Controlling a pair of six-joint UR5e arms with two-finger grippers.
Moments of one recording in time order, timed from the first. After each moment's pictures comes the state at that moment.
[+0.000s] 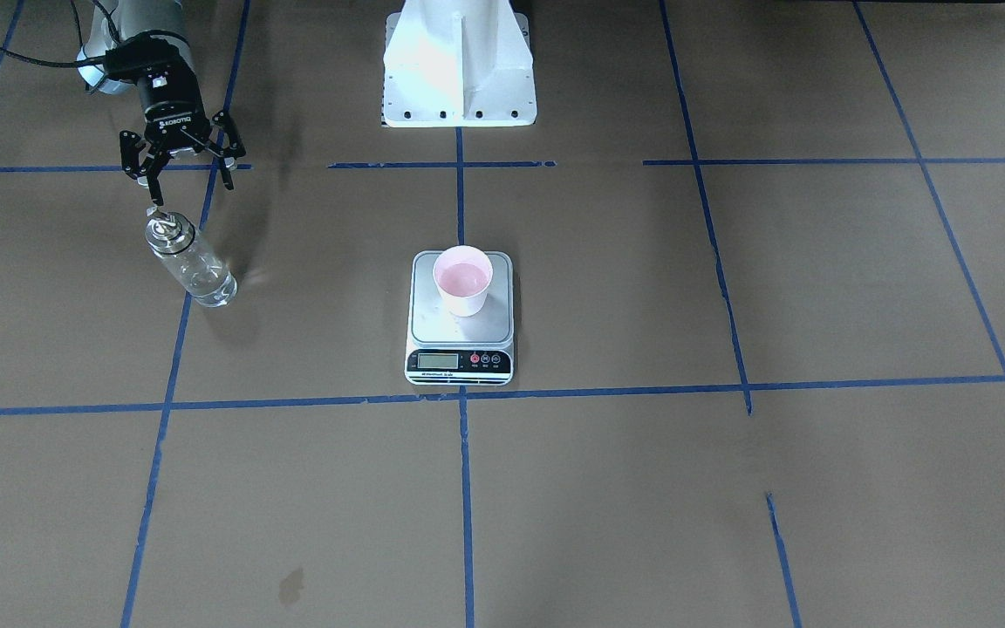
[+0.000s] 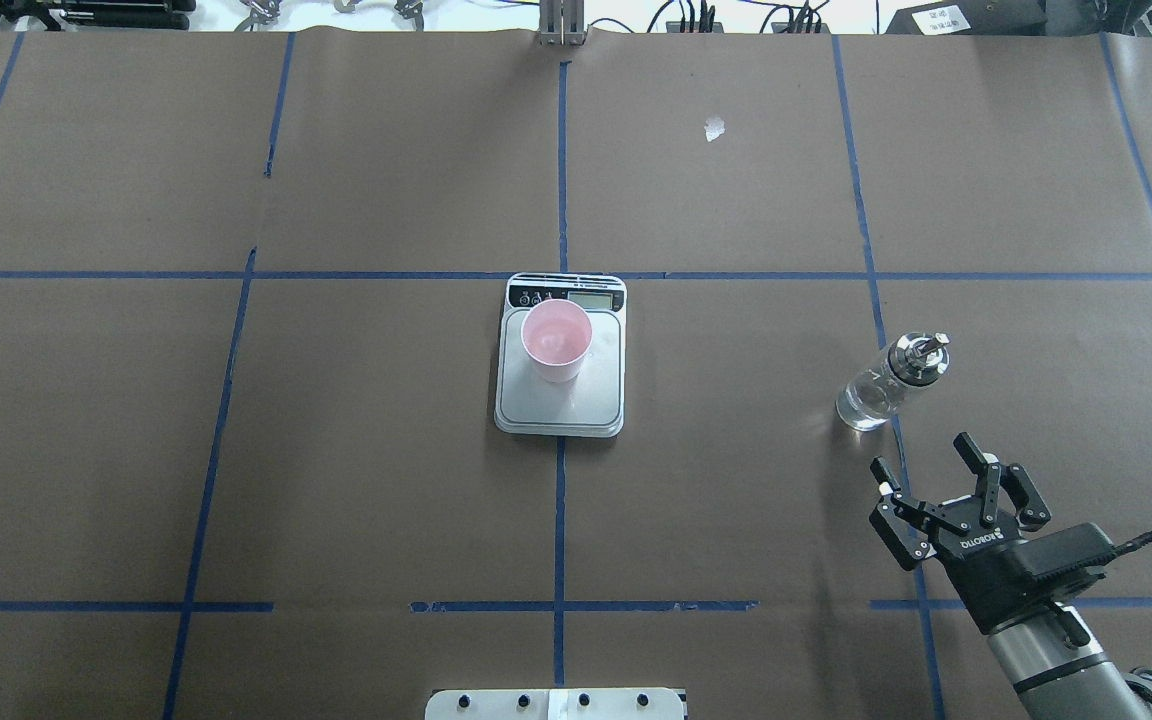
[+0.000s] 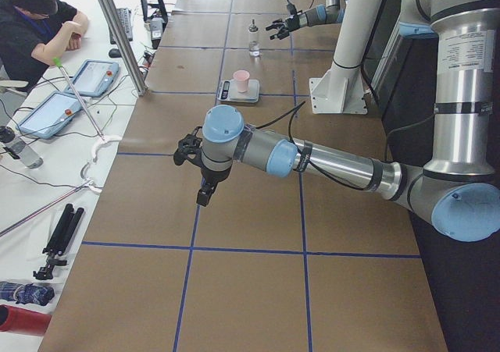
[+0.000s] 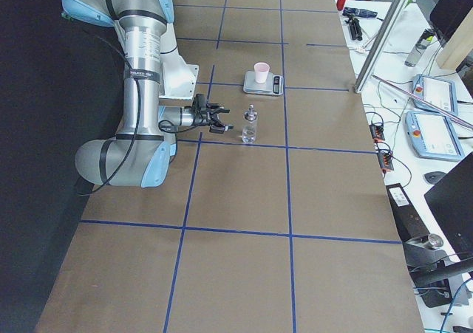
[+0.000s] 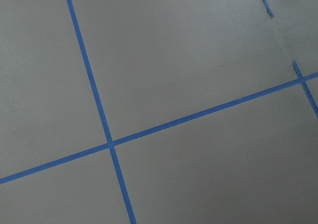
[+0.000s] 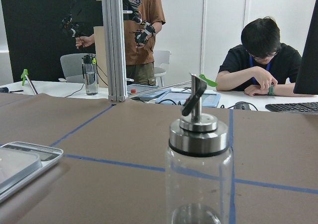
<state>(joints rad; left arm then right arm) -1.55 -1.51 -1.87 -1.68 -2.40 0.05 -0.11 -1.75 1.72 -0.09 0.26 0.86</state>
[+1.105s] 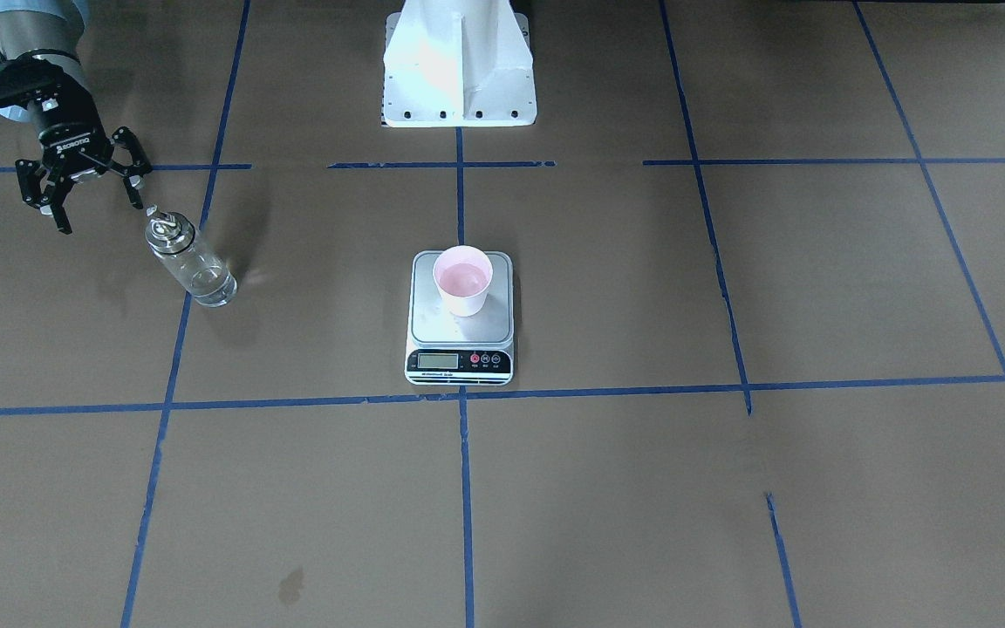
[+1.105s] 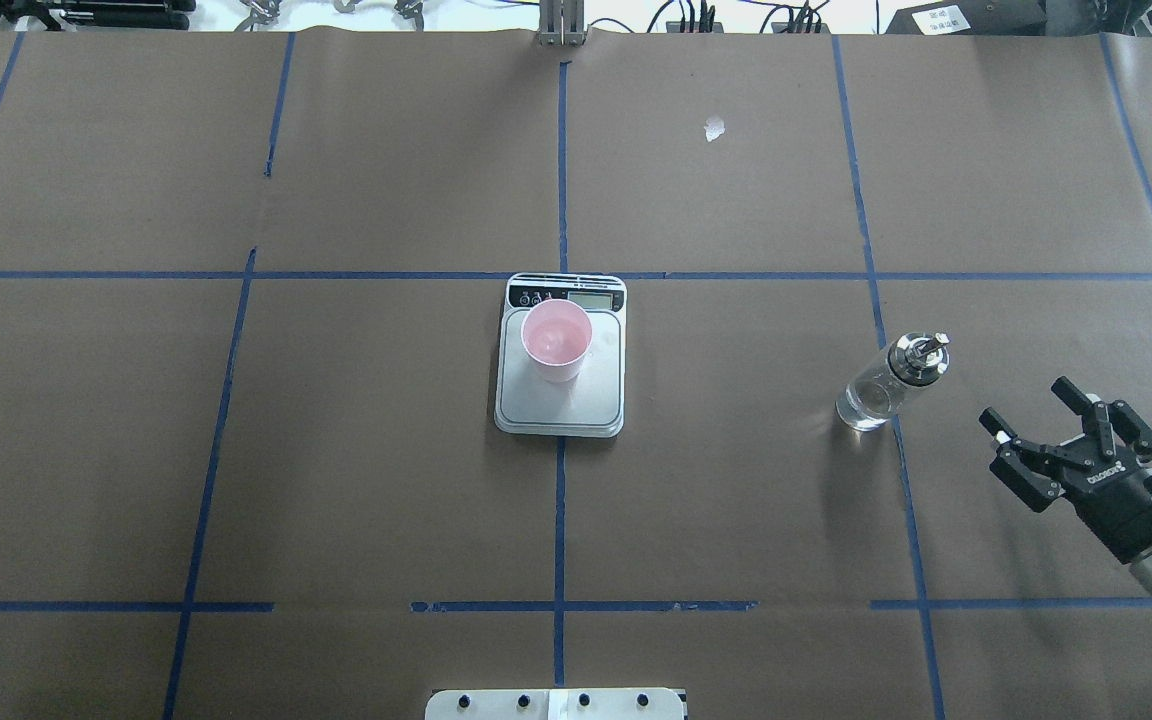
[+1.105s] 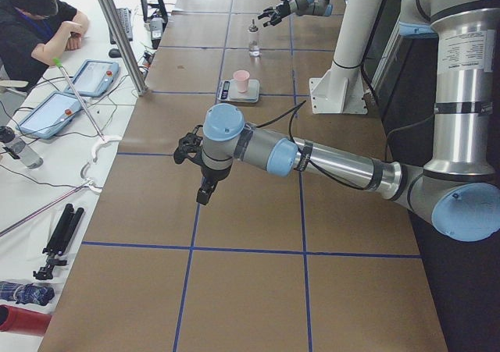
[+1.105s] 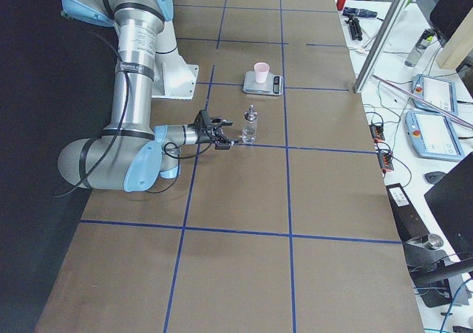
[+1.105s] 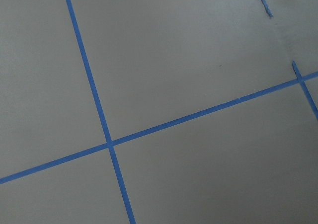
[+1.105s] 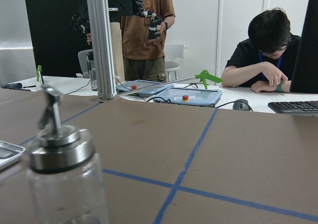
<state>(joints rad) -1.55 -1.51 -1.88 -1.69 -2.40 0.05 0.17 -1.86 1.56 0.34 0.63 0.70</state>
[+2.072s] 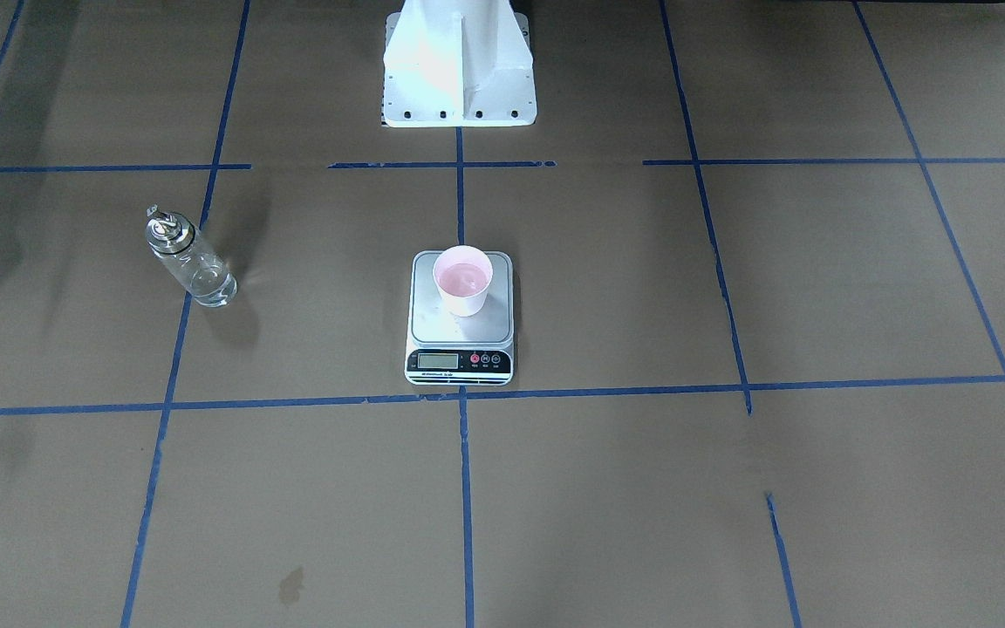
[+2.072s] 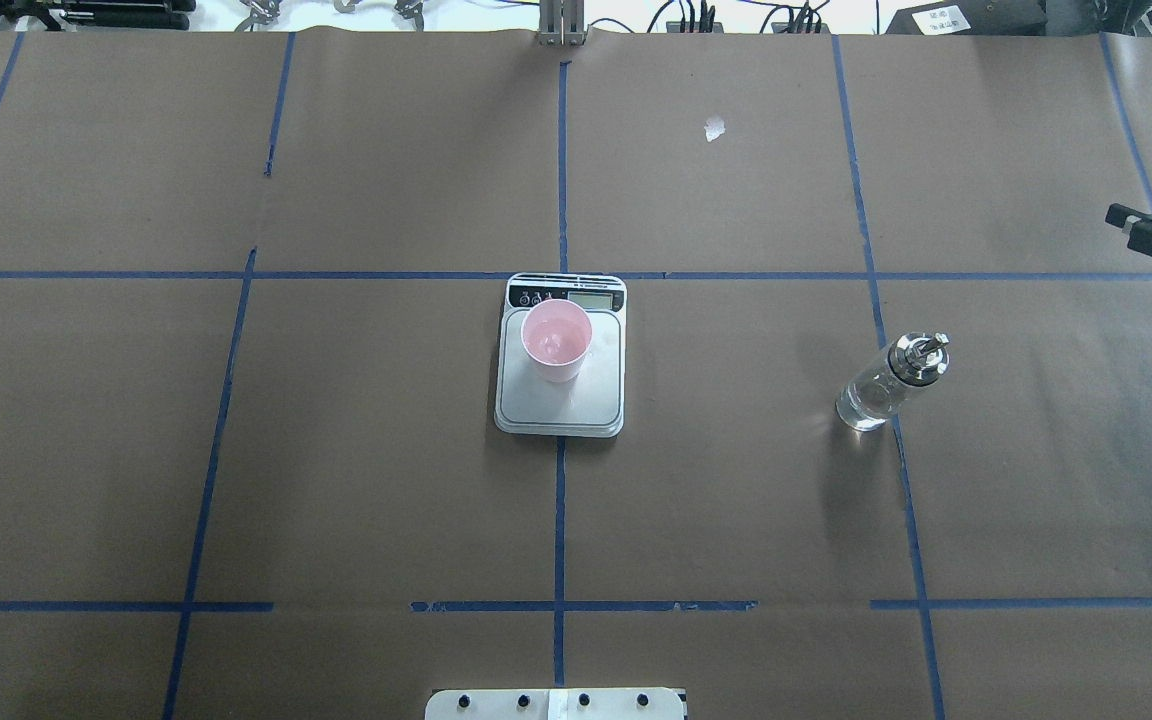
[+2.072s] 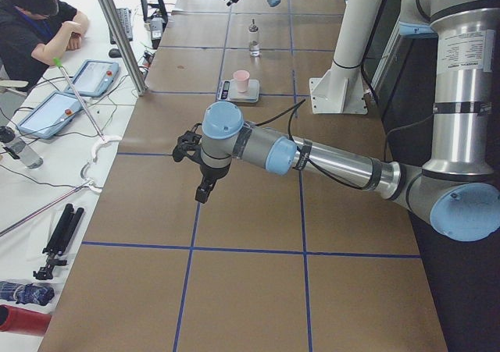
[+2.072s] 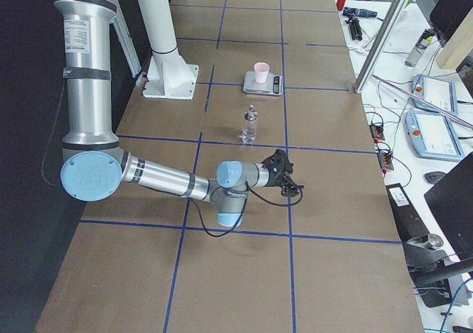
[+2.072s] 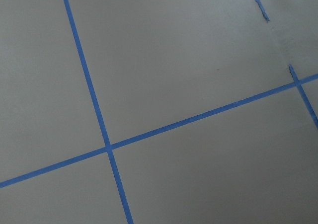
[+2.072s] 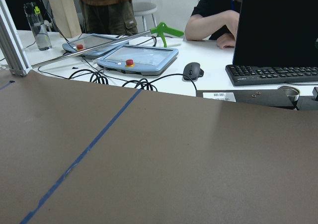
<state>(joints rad) -1.55 -1.52 -1.88 -1.68 -2.40 0.05 1.18 -1.54 1.22 0.11 1.89 0.76</state>
